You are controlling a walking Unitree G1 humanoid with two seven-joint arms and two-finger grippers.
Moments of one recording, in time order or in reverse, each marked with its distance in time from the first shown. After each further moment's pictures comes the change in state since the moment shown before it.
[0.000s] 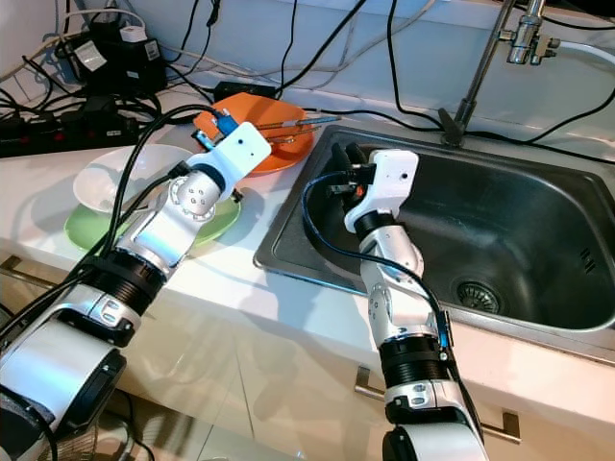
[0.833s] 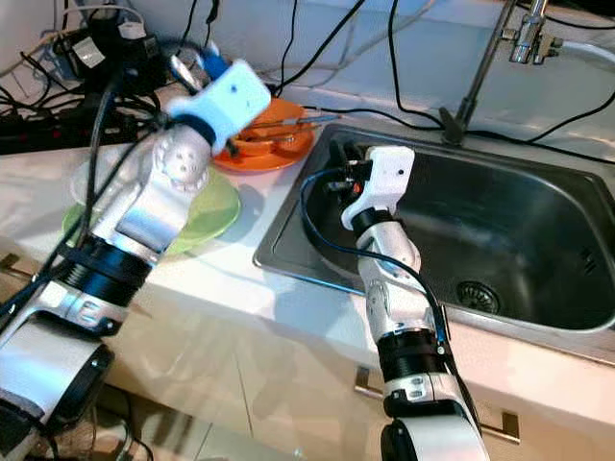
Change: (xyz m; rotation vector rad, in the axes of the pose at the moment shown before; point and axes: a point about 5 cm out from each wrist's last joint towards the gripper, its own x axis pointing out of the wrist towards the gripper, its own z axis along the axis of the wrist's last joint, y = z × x) left arm -0.021 0.050 0.059 0.119 -0.175 0.252; right arm 0.005 0.002 0.000 0.003 0.007 0.008
